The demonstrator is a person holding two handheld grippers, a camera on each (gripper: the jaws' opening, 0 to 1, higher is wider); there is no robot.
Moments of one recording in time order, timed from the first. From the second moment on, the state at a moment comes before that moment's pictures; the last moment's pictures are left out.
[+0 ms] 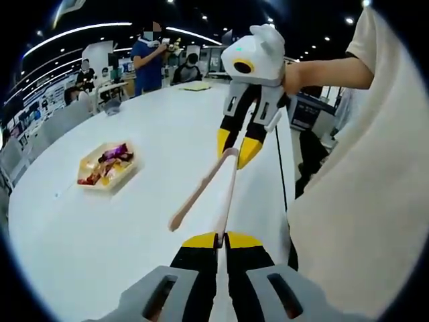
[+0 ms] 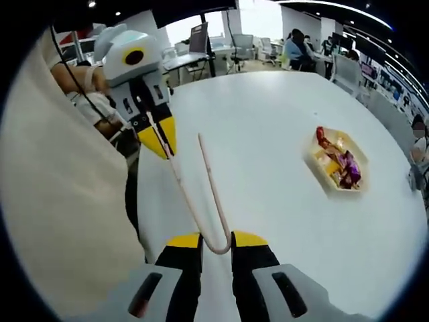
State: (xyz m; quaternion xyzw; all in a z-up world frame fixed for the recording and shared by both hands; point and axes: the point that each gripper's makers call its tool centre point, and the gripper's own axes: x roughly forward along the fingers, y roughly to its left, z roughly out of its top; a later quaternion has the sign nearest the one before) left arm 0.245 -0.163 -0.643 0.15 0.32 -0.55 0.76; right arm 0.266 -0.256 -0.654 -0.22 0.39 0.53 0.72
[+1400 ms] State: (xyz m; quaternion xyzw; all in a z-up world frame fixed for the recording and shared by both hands) left arm 0.278 -0.161 -0.717 0.21 0.37 -0.55 0.72; right arm 0.291 -0.258 -0.716 -0.21 0.45 0.49 0.71
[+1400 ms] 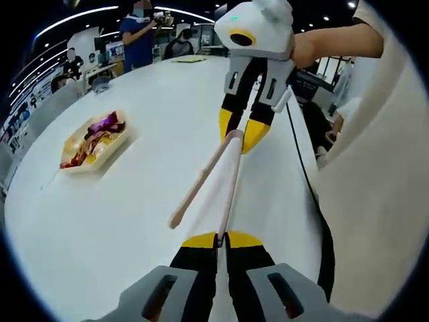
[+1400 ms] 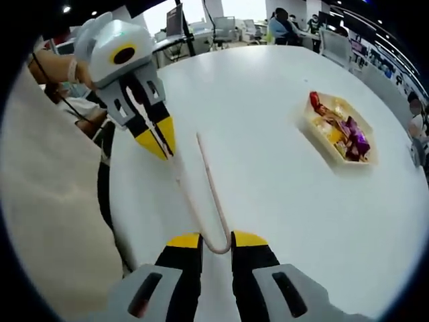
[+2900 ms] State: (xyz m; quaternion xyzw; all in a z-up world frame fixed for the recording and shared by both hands) left arm 0.284 -0.164 -0.760 0.25 0.39 -0.55 0.69; right arm 0.296 -0.262 -0.749 -0.23 0.49 0.48 0.70
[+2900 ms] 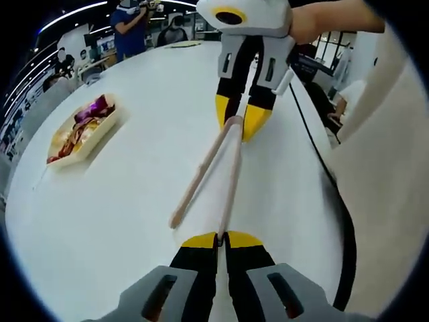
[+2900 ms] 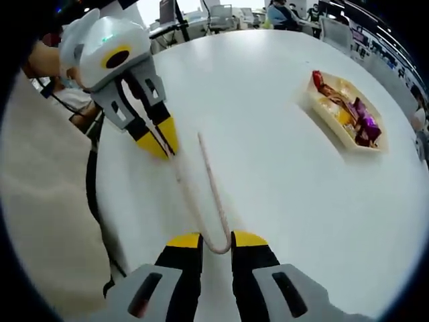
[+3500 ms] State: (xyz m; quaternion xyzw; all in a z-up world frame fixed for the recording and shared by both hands) left arm 0.283 -0.165 -0.763 0.26 0.39 -0.56 0.69; right arm 0.294 -0.263 -0.752 -0.23 0.49 0.48 0.69
